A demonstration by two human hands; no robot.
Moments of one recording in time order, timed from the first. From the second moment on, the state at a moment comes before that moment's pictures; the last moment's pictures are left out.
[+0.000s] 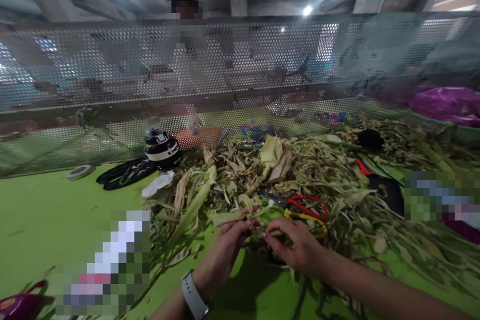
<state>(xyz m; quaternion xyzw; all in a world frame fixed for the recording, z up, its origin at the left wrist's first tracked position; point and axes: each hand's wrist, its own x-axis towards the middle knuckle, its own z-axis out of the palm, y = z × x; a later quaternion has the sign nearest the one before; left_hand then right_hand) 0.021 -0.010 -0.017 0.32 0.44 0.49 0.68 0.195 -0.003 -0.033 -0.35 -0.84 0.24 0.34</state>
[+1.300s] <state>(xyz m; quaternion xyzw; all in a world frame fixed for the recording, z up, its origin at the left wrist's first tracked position) 0.020 -0.004 -0.041 0.43 0.41 0.48 0.65 0.192 0.007 -0.028 -0.41 -0.75 0.34 0.39</state>
